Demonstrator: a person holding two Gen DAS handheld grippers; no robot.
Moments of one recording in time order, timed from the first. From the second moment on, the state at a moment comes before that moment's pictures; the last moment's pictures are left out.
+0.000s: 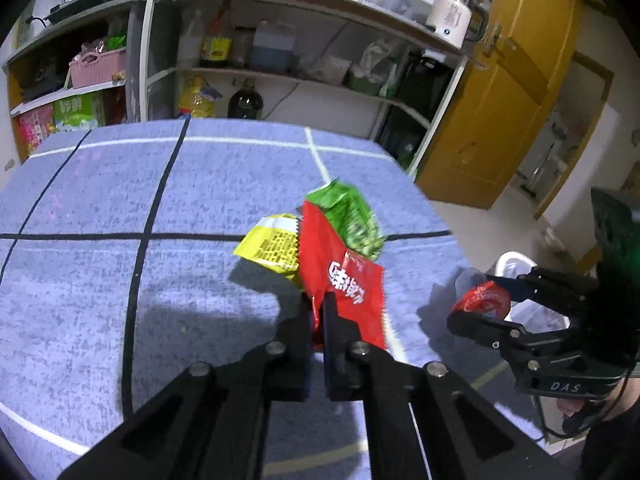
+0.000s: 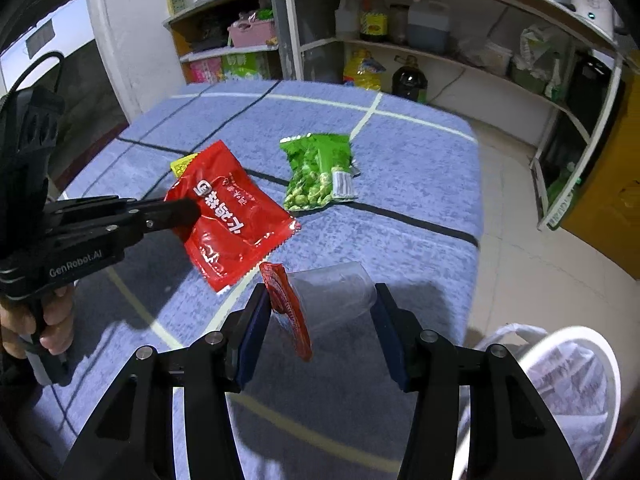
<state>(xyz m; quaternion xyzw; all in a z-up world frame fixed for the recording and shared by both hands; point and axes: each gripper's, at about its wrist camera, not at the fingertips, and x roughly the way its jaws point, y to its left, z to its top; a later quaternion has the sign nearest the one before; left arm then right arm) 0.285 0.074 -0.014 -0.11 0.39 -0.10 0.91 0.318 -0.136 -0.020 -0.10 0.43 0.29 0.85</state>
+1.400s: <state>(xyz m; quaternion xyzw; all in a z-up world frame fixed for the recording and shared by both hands) 0.268 -0.175 0.026 -0.05 0.36 -0.31 0.88 0.255 -0.372 -0.019 0.02 0.42 0.09 0.90</state>
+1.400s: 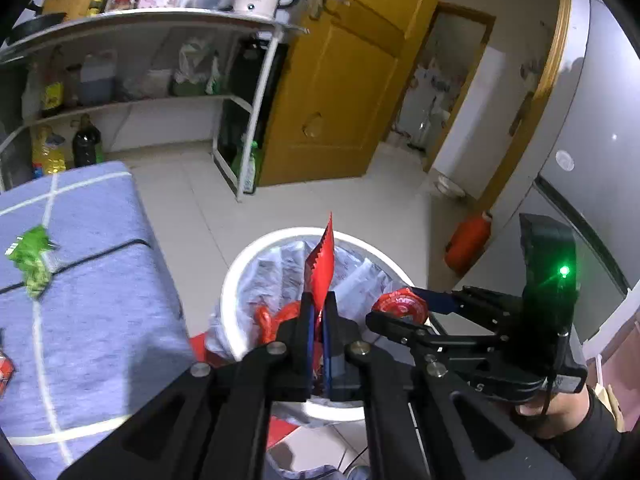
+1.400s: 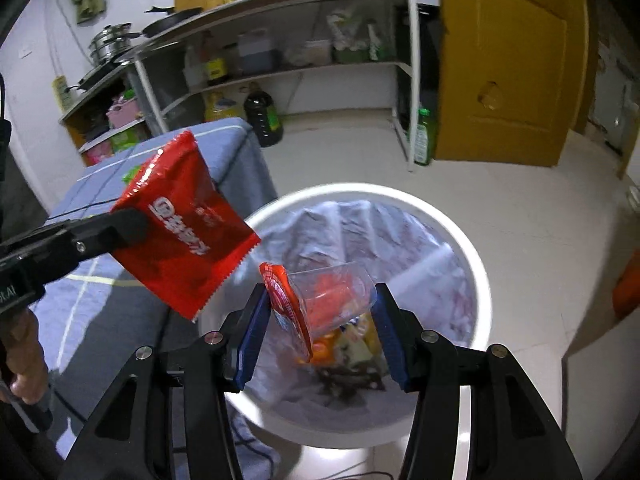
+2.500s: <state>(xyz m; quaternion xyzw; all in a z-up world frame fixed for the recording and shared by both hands) 0.218 -0.075 0.048 -0.05 0.32 -0.22 0.92 0.219 -0.317 0.034 0.01 0.35 0.16 0.92</state>
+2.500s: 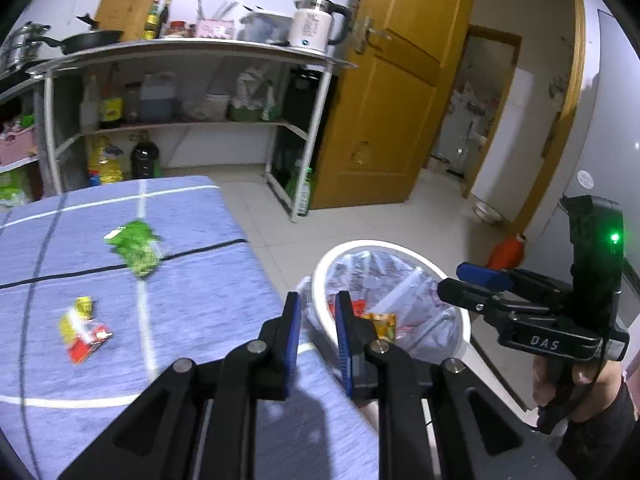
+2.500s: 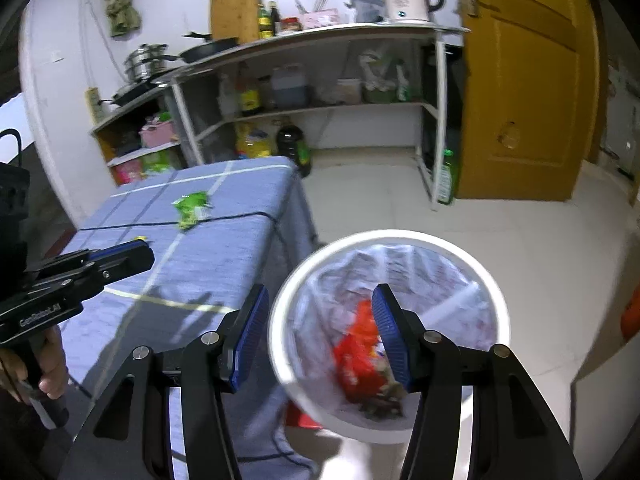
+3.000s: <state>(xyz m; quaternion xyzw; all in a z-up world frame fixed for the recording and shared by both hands) 0.210 0.035 0.036 -0.09 0.32 -0.11 0.94 0.223 -0.238 0.048 -0.02 0.33 0.23 0.91</state>
